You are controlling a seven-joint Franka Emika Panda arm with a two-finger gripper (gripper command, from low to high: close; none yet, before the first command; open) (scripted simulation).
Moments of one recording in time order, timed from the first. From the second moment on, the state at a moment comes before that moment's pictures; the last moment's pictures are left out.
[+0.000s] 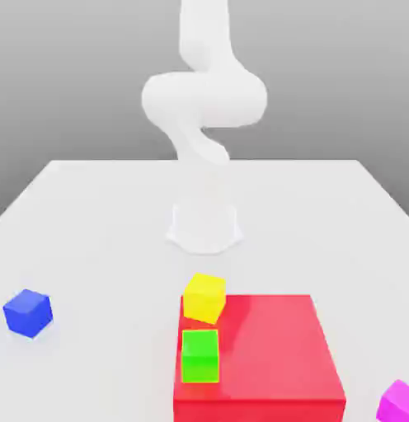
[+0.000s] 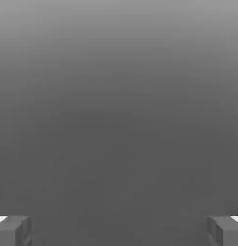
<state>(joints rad) 0.01 -0.71 0.02 -2.29 -0.01 2.32 0.79</state>
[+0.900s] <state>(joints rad) 0.22 0.28 0.22 -2.19 -0.17 2.56 0.73</state>
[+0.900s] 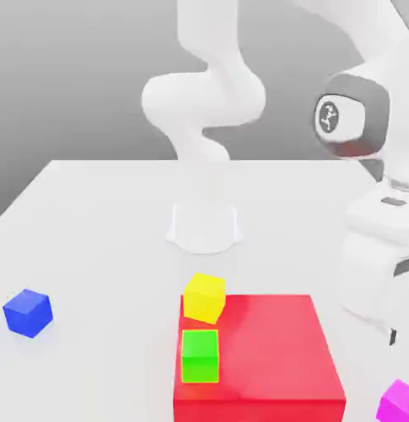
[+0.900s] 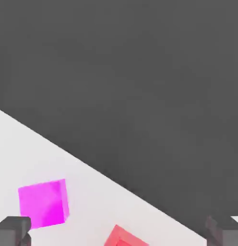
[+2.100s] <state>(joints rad) -0.18 0.18 0.02 -2.41 -0.08 2.63 0.21</state>
